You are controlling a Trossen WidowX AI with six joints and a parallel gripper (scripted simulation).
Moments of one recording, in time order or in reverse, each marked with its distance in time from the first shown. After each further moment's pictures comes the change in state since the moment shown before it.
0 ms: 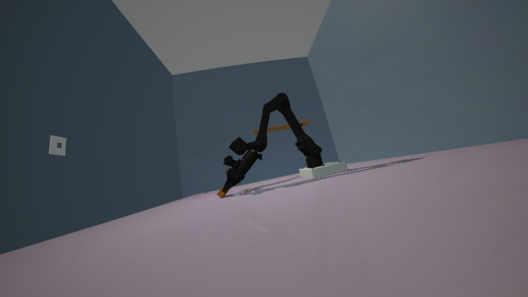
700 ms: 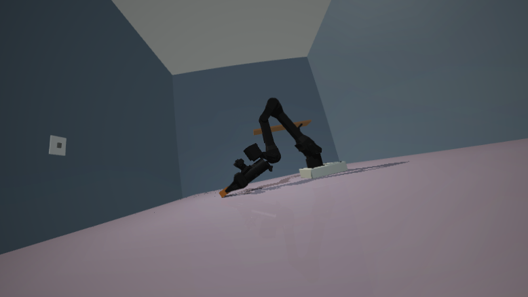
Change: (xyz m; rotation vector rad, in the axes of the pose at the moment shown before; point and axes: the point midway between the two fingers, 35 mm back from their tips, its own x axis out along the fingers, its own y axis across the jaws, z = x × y) arm -0.004 -0.001 -0.020 -0.001 -0.289 -0.005
